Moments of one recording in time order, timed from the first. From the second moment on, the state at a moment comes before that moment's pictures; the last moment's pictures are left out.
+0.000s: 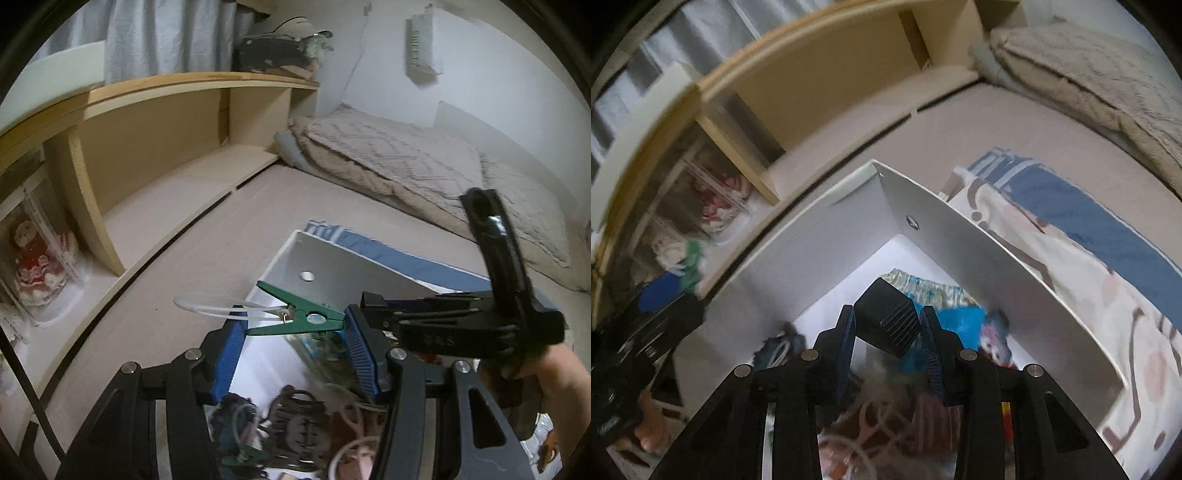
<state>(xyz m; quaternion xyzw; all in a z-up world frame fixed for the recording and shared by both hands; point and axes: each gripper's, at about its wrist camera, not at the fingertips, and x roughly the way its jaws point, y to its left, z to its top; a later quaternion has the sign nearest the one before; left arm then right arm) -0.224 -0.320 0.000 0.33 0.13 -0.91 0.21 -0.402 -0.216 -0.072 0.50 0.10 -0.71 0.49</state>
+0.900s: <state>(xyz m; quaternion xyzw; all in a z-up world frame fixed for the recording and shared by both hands) -0.252 -0.348 -0.025 0.37 0.18 -0.88 0.21 -0.422 -0.238 -0.079 0.51 0.11 -0.70 0.48</state>
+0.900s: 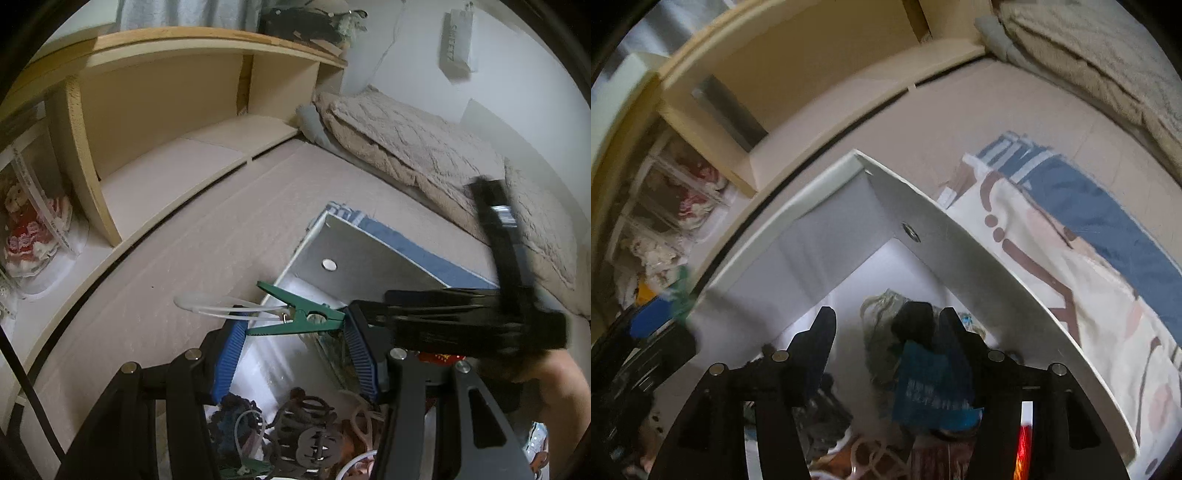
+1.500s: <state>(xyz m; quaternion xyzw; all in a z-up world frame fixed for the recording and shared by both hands) -0.284 -0.327 -0.074 0.48 0.18 -0.84 0.16 -0.355 -0.113 -0.038 0.46 0.07 -0.76 0.46</state>
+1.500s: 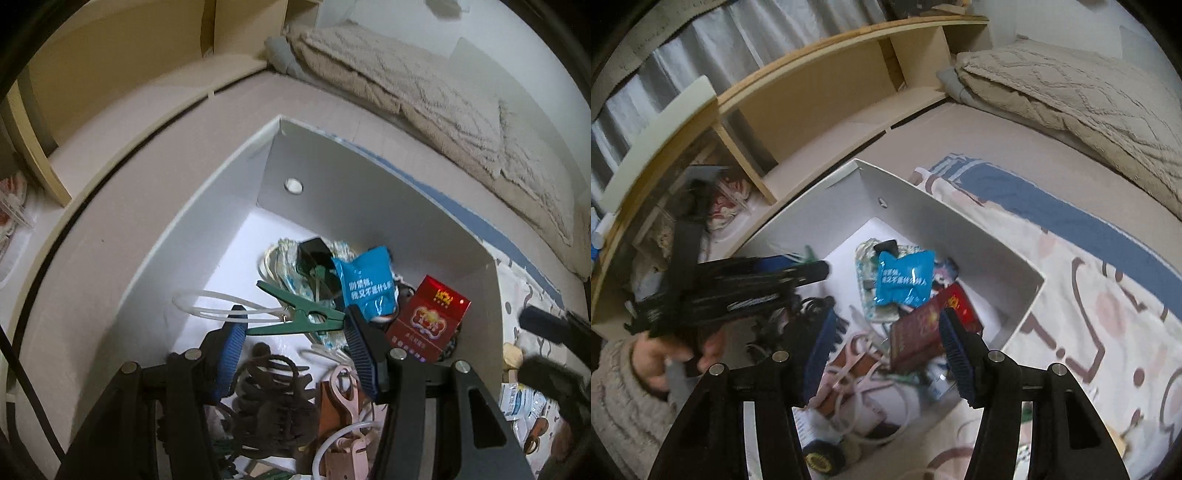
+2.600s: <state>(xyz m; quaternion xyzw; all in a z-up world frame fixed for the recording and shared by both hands) -0.239 -0.301 -0.008 0.43 0.20 -0.87 0.13 -0.291 -0.044 0.002 0.38 0.00 -0.82 0.42</state>
